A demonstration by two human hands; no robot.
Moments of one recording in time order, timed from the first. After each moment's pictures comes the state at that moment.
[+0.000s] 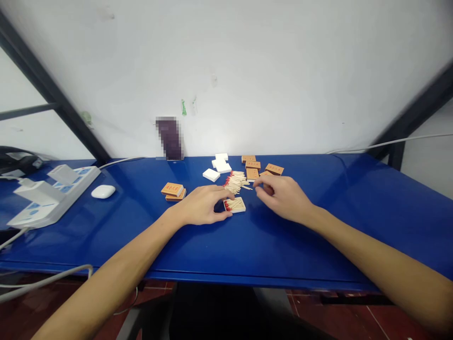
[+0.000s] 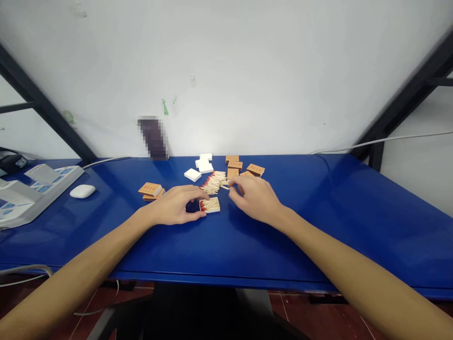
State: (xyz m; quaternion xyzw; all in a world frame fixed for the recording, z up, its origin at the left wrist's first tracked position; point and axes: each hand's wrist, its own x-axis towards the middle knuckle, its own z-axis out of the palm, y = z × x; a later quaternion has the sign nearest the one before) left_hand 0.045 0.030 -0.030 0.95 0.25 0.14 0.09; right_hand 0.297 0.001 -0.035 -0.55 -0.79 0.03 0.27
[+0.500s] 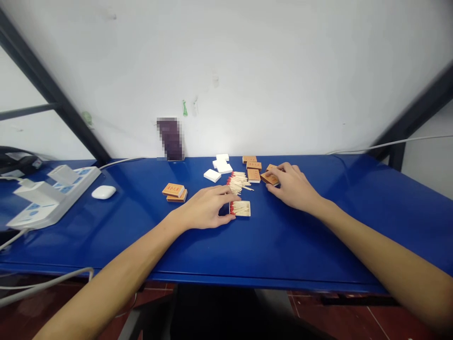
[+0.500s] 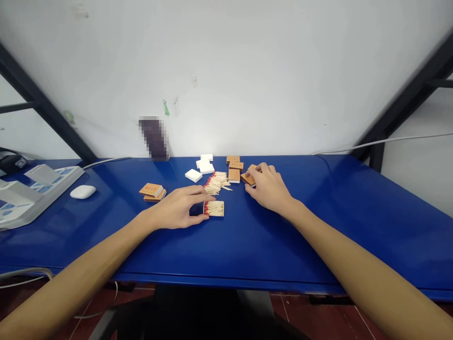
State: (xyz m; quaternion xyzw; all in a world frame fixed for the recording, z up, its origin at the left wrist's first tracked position) left_hand 0.049 0.024 -0.028 0.96 0.23 0.14 0.06; right_hand 0.335 0.033 -0.057 -0.62 -0.76 -0.07 0.18
